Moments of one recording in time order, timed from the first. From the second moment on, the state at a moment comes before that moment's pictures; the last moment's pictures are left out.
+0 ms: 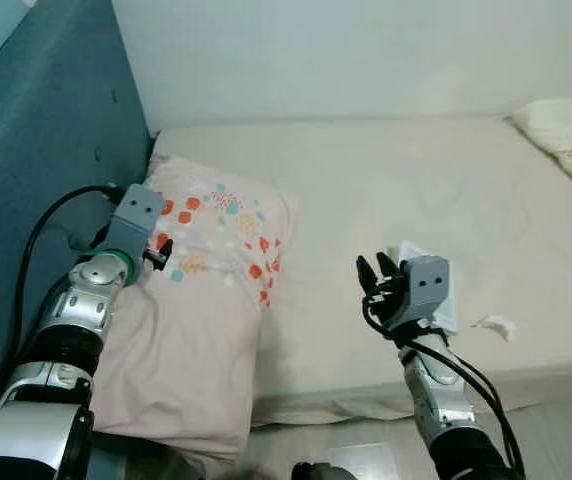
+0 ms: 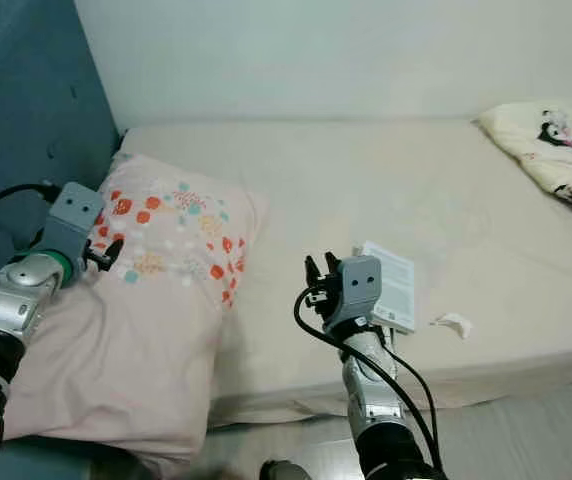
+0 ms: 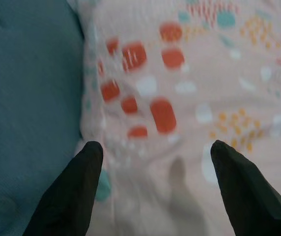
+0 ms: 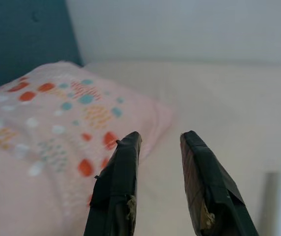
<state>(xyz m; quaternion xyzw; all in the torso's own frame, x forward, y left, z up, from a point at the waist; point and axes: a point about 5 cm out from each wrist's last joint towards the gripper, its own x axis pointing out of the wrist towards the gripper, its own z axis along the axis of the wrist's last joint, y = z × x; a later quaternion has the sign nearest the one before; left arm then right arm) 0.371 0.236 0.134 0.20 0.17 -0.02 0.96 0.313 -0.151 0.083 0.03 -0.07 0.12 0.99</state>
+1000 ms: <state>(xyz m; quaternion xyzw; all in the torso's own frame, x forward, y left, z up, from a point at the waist) 0.349 0.223 0.078 0.17 0.31 -0.03 0.94 0.350 -0.112 0.079 0.37 0.09 0.21 0.90</state>
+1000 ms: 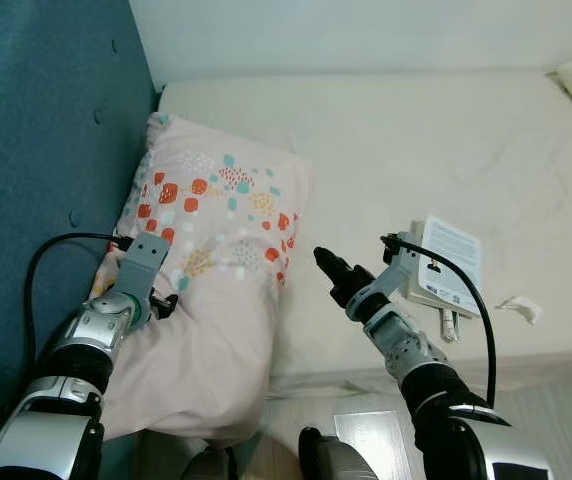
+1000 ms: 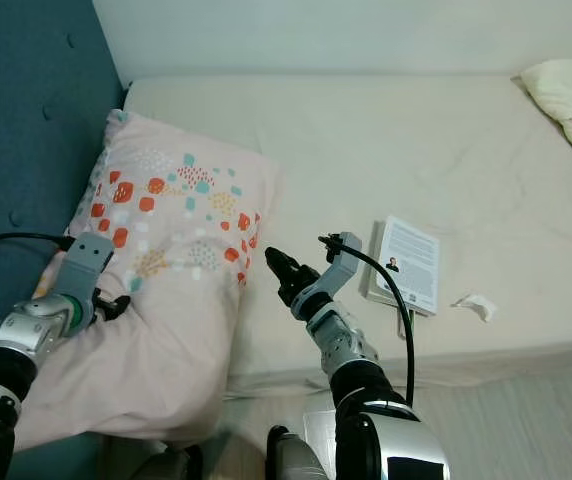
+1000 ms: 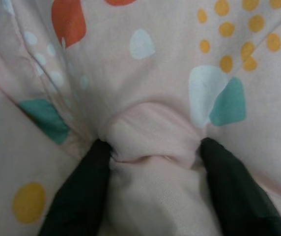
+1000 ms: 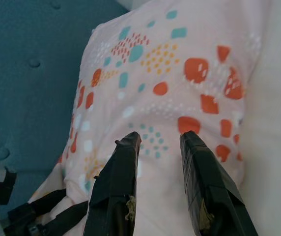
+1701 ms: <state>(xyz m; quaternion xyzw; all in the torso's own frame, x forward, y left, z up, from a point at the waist) 0.357 0.199 0.093 0.17 0.26 -0.06 0.95 0.341 -0.129 0.068 0.37 0.08 0.19 0.91</state>
